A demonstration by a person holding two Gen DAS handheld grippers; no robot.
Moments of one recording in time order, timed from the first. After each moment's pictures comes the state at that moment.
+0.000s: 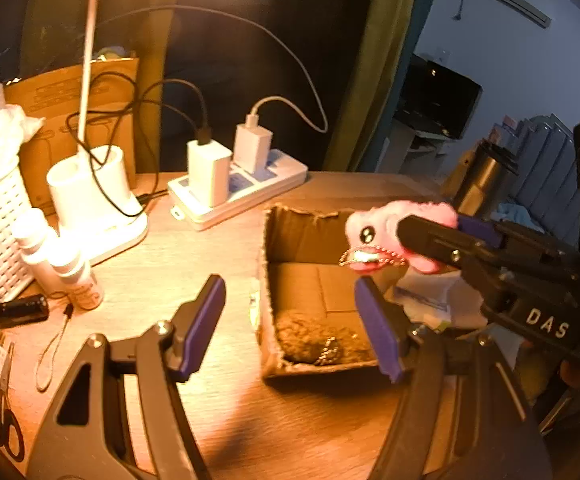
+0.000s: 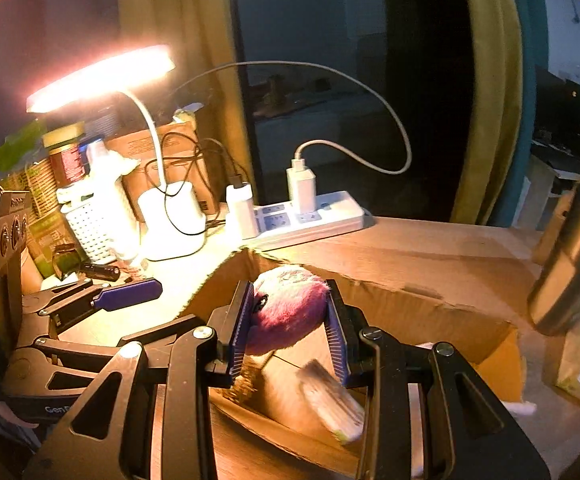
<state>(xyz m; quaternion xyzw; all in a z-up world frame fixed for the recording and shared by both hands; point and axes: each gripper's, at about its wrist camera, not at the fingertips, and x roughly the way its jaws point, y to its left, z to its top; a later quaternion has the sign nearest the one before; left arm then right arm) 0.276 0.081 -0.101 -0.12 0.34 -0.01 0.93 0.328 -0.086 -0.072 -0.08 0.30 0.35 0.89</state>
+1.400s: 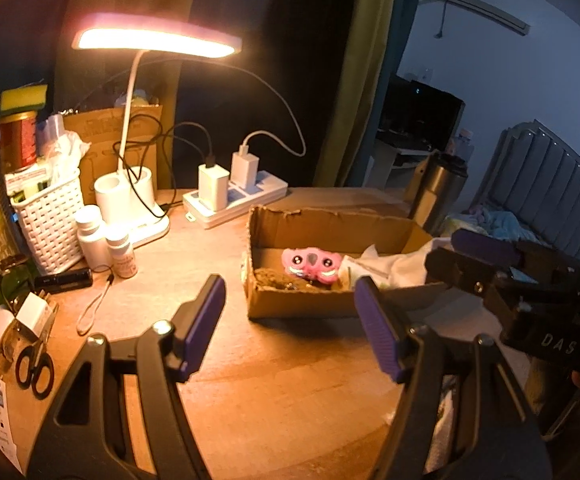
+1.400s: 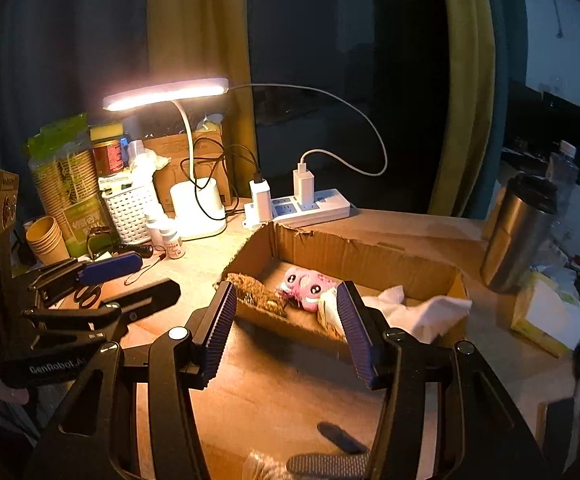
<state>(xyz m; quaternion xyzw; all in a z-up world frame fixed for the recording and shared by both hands) 0.175 0.057 -0.058 -0.11 0.29 0.00 0.95 0.223 -0.130 -0.035 -0.09 0.28 0.31 0.90</state>
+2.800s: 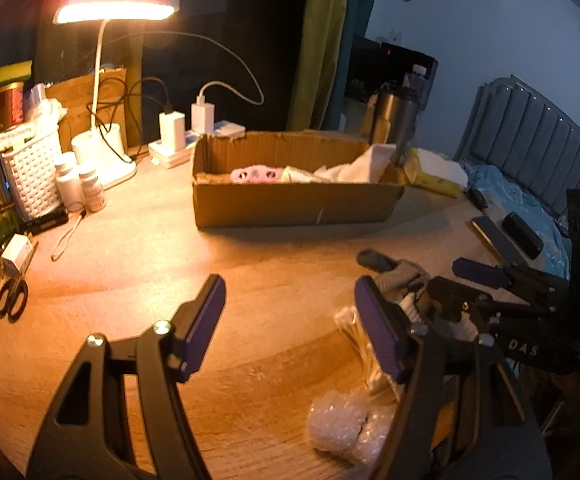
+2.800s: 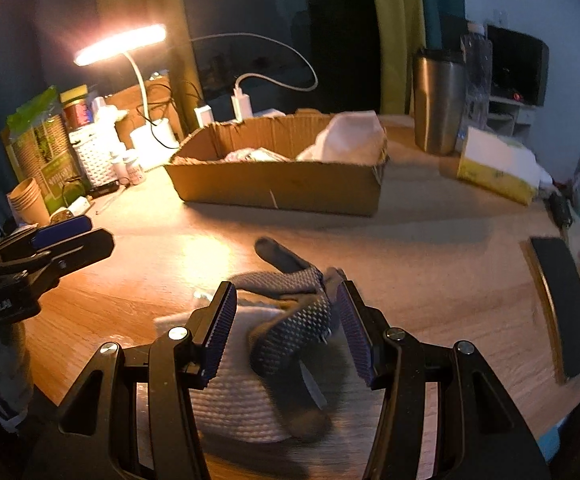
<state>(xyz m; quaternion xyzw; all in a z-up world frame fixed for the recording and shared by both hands) 0.111 -0.015 -0.093 -0.07 0.33 -0.04 0.94 0.156 -0.227 -0.123 -0.03 0.35 0.24 0.90</state>
